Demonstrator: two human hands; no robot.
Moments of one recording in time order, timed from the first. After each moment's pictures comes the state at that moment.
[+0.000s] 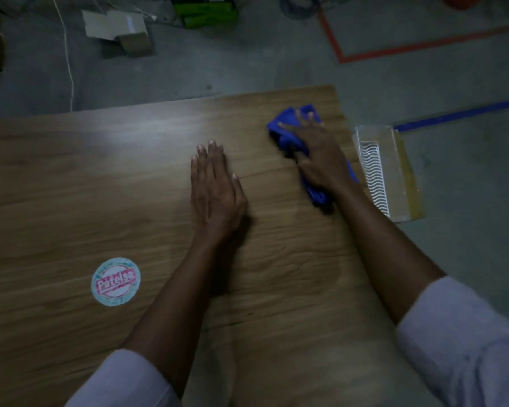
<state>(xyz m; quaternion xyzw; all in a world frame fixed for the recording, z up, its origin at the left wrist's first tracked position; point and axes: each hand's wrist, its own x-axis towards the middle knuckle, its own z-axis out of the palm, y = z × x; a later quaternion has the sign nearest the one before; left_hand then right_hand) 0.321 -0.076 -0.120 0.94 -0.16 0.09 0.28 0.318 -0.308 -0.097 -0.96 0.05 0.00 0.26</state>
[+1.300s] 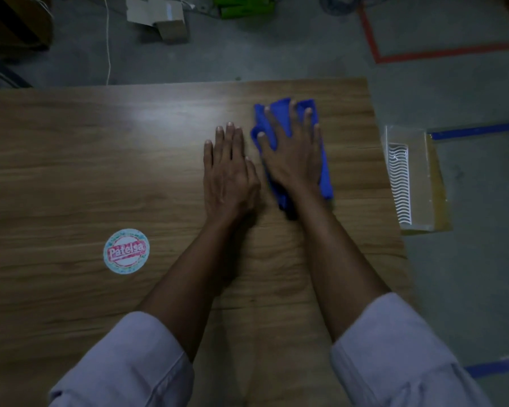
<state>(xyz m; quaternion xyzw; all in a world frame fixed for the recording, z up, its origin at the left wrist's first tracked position) 0.322 -0.077 -0.117 0.96 -0.12 0.06 0.24 0.329 -0.206 -0.101 -0.98 0.16 0.01 0.15</state>
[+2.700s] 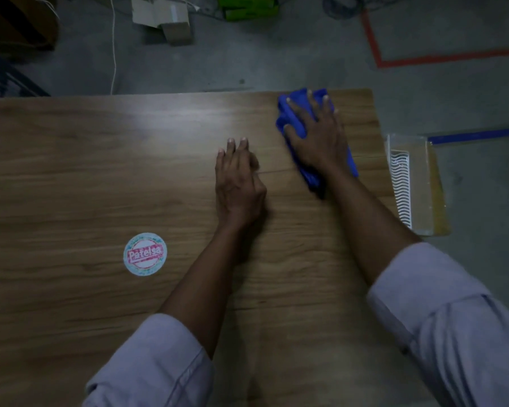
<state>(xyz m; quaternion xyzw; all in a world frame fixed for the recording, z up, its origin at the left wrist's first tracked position) 0.321 -0.071 -0.108 0.92 -0.10 0.08 0.36 0.366 -0.258 -0.089 -0.98 0.11 0.02 0.14</state>
